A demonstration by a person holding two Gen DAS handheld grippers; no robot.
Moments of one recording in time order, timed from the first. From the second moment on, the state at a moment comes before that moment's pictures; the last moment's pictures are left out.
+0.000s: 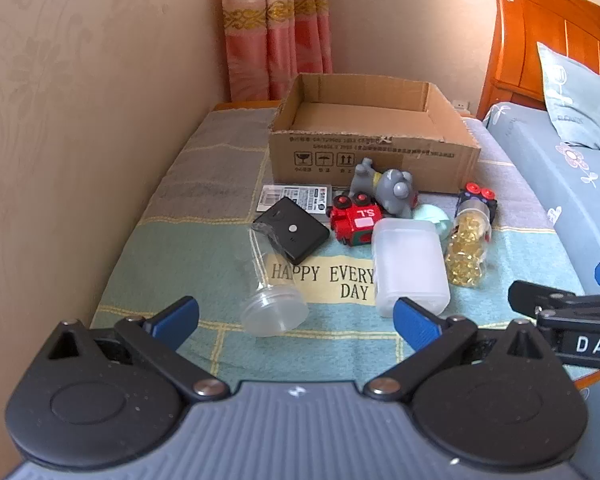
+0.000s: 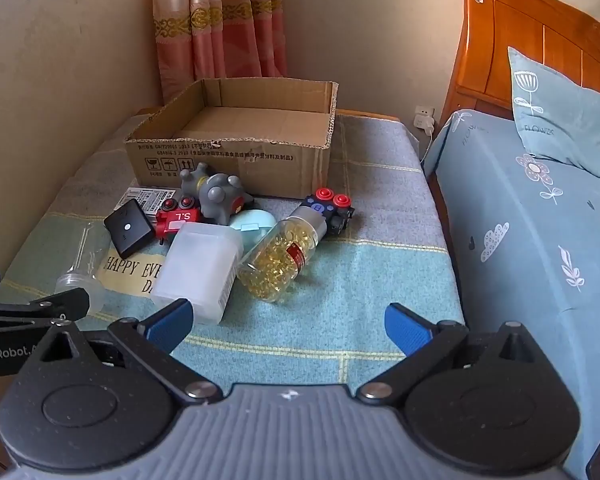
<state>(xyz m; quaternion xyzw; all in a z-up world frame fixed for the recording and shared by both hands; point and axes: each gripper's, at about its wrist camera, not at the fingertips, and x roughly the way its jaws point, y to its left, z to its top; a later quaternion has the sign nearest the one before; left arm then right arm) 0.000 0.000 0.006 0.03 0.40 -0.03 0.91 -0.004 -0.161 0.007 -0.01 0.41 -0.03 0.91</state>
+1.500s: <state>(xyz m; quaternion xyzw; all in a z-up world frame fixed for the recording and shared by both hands) -0.004 0.001 0.015 0.03 0.39 -0.03 0.92 -0.009 -0.163 0.015 0.00 0.40 -0.03 0.92</state>
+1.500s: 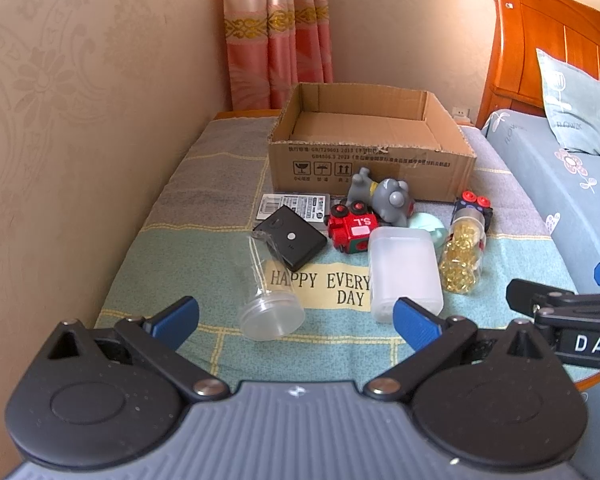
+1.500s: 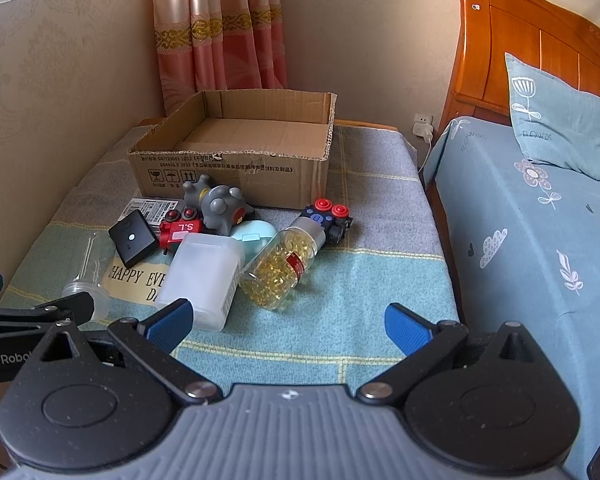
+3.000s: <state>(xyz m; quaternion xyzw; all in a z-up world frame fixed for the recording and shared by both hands) 0.039 0.033 -0.037 0.05 0.42 -0.03 0.91 0.017 -0.179 -0.007 -0.01 0.39 0.04 0.92</state>
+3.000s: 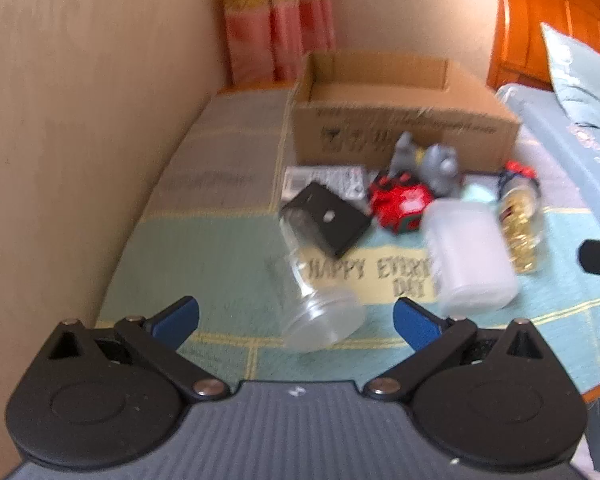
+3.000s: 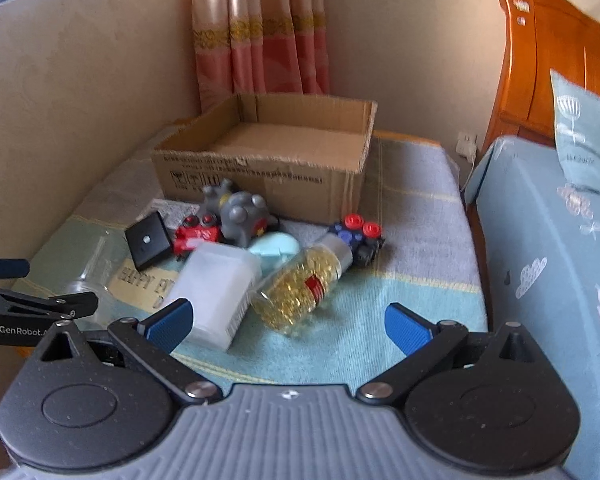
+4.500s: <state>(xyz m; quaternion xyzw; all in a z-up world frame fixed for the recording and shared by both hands) 0.024 0.079 -0.060 0.12 0.44 -0.05 0.89 0.045 -0.186 -0.070 -0.10 0.47 0.09 0.88</state>
